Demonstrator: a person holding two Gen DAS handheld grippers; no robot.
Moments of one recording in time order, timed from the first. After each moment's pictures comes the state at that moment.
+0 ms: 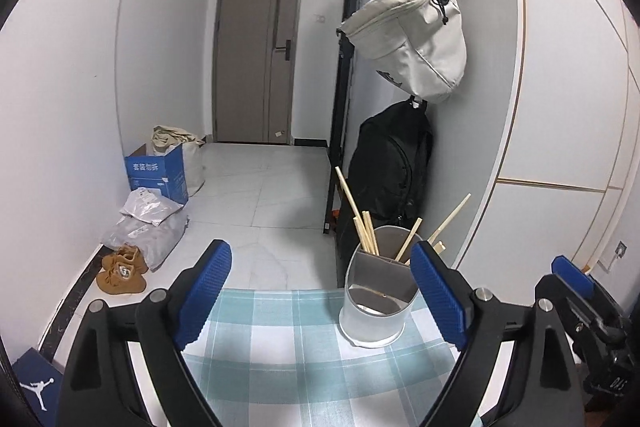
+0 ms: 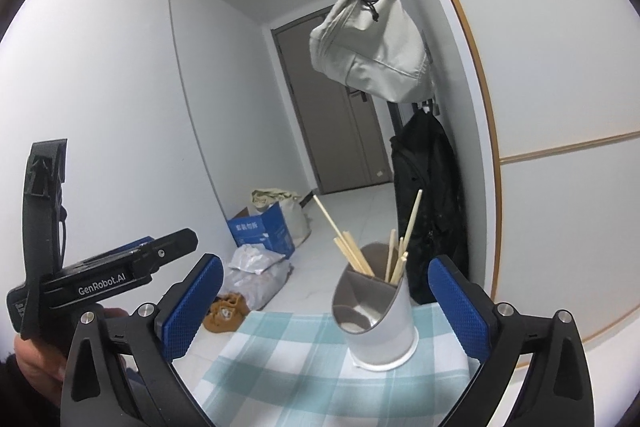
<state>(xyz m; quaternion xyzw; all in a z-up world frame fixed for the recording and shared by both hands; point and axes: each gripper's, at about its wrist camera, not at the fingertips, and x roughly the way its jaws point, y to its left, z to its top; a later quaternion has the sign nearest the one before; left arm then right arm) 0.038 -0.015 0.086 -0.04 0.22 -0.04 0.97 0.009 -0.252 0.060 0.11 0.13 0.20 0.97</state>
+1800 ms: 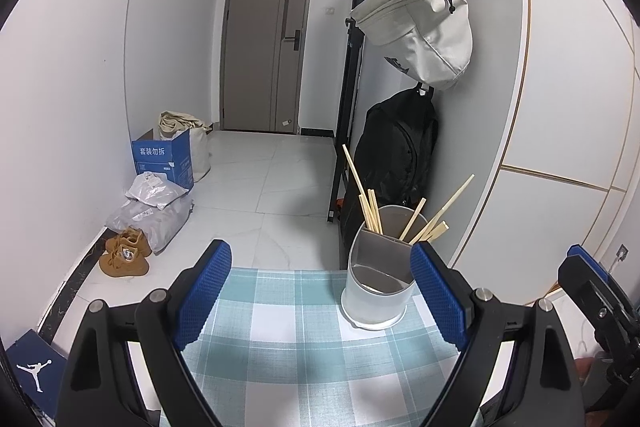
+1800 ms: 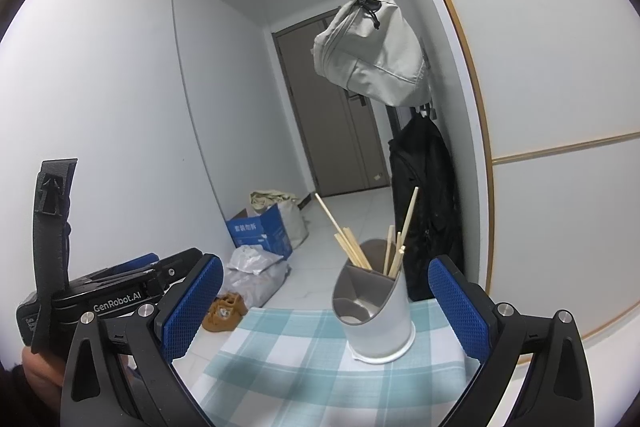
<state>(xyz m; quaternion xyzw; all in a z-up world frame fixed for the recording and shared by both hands) 0.023 -0.010 0.071 -0.05 0.24 -0.04 0.97 -0.009 -0.253 0.060 0.11 0.12 0.19 0.97</state>
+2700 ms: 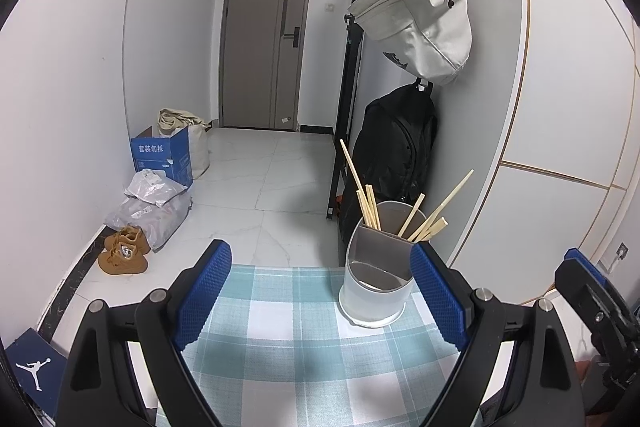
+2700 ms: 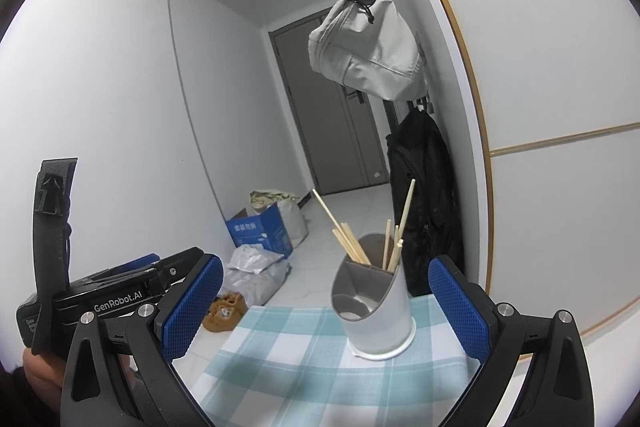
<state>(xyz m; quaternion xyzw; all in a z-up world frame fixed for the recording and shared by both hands) 0.024 -0.013 0.066 -0.05 0.24 -0.04 0.97 -0.011 -0.253 0.054 0.12 0.13 0.19 0.97</state>
